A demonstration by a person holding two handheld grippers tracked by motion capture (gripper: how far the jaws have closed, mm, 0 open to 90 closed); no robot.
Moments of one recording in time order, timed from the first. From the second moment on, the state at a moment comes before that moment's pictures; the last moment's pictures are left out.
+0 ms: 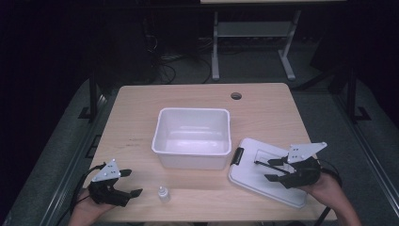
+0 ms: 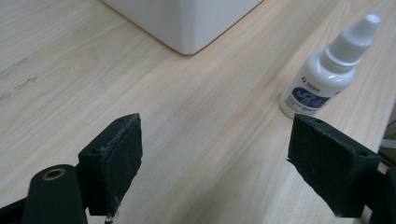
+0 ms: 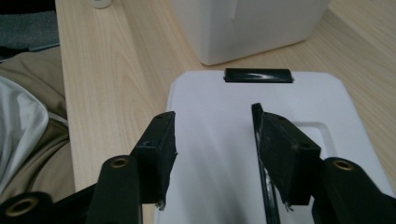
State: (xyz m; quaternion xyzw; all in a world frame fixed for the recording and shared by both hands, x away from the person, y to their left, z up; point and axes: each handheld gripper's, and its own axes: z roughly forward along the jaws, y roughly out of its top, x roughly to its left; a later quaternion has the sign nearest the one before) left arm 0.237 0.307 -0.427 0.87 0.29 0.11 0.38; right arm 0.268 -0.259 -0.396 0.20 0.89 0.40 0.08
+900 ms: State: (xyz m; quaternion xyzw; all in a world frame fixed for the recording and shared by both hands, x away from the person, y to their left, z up) left arm 0.224 0.289 -0.415 0.90 0.24 0.08 0.37; right arm 0.258 -0.227 -0.422 0.19 0.90 0.40 0.06
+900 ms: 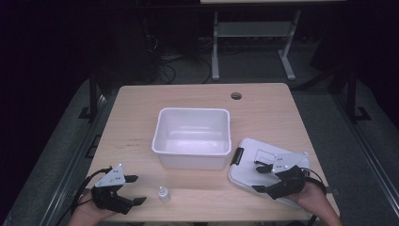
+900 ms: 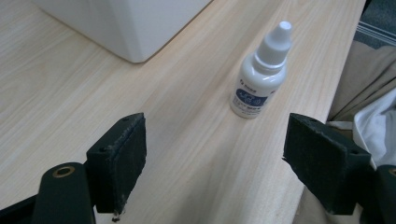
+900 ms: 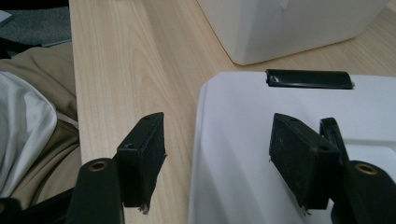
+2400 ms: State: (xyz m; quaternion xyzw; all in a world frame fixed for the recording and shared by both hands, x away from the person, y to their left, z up) left arm 0.240 0.224 -0.415 0.93 0.16 0.03 0.32; right arm 0.250 -0.224 -0.430 0.17 0.90 0.39 0.06
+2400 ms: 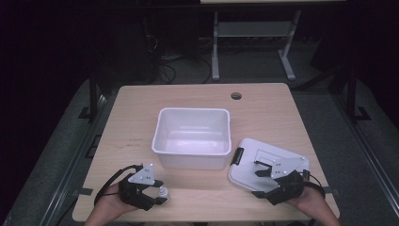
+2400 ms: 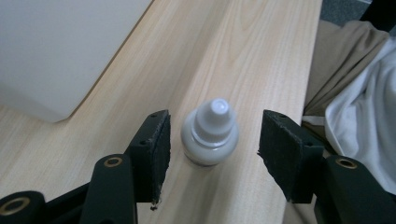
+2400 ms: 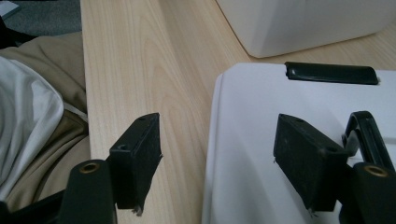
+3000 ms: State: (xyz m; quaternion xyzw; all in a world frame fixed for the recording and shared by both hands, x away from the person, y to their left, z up) left arm 0.246 0.212 -0.418 0.94 0.15 0.03 0.30; right arm 0.249 -0.224 -0.429 0.16 0.90 0.40 0.06
